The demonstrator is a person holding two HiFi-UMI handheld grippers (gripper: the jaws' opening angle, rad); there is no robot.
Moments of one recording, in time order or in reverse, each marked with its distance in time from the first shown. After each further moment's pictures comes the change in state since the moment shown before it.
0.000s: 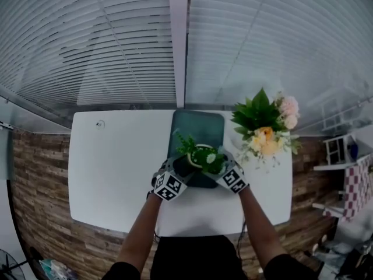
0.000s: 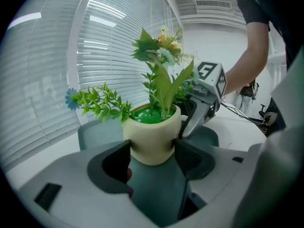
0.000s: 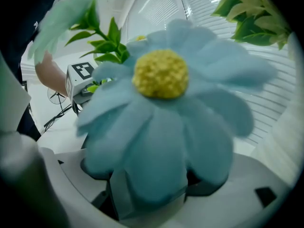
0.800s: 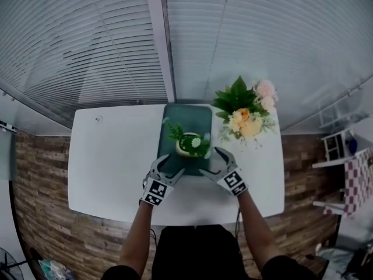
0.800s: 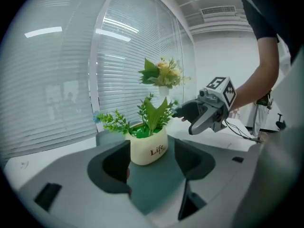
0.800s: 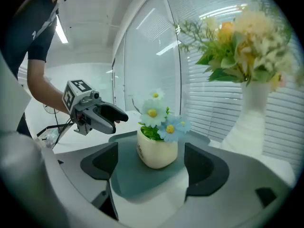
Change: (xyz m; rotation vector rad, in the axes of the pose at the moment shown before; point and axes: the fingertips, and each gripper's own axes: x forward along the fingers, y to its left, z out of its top) left arm -0.067 -0.025 0.032 -0.074 -0.129 0.189; right arm -0.079 0.017 0.016 0.055 -0.169 -0.073
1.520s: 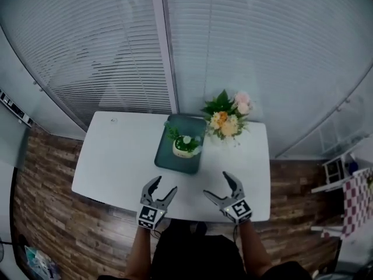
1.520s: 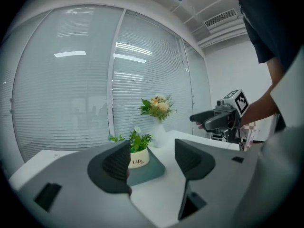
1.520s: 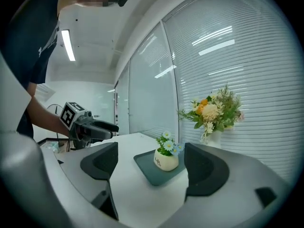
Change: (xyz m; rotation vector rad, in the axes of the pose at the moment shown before) left arm -0.124 -0.099 0.062 -0.076 -0.182 0.255; right arm -0.173 0.058 0.039 -0.010 -0.214 -0.001
